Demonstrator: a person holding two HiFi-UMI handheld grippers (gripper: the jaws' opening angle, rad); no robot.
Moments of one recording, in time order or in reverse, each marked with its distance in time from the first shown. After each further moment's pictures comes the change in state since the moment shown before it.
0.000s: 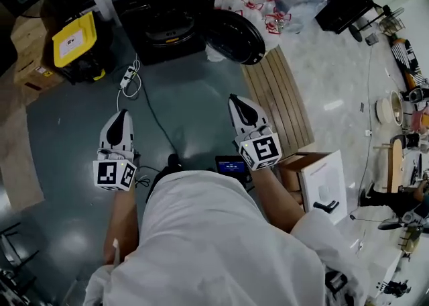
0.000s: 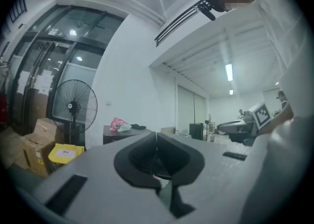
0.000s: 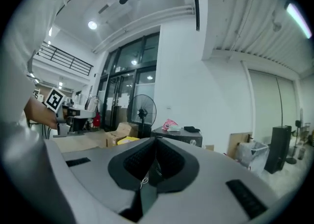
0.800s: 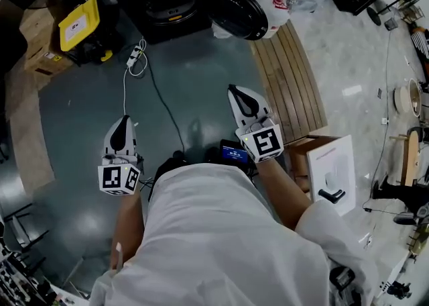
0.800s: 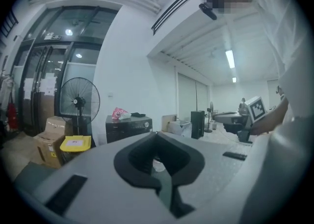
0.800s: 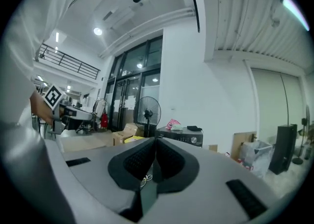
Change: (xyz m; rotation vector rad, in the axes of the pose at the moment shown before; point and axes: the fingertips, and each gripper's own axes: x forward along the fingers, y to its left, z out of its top) left arm -0.049 -0.099 -0.037 0.036 0.138 0.071; right arm -0.075 -0.025 -0.029 -0.015 -0.034 0.086
